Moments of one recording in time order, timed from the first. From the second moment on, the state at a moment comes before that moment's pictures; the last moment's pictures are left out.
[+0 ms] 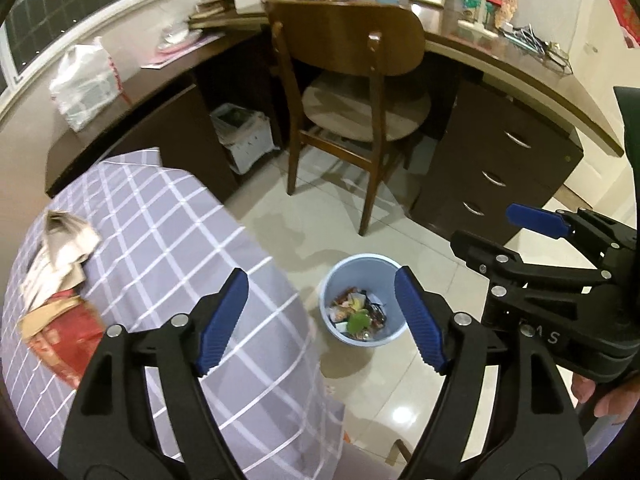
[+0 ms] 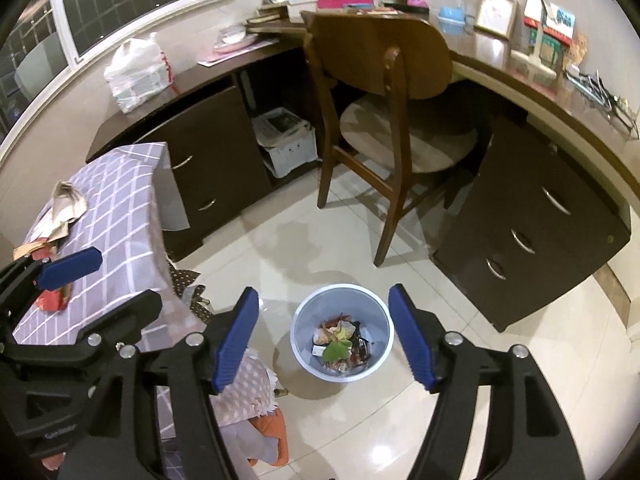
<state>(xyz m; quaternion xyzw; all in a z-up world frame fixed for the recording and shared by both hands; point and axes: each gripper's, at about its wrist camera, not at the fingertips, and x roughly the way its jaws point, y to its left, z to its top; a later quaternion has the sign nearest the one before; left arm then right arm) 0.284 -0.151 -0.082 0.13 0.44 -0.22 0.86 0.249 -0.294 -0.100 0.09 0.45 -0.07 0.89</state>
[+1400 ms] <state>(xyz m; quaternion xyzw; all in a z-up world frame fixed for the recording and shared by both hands) 0.251 0.163 -0.094 -0.03 0.46 0.05 0.88 0.332 -0.012 -0.106 0.00 0.45 0.26 0.86</state>
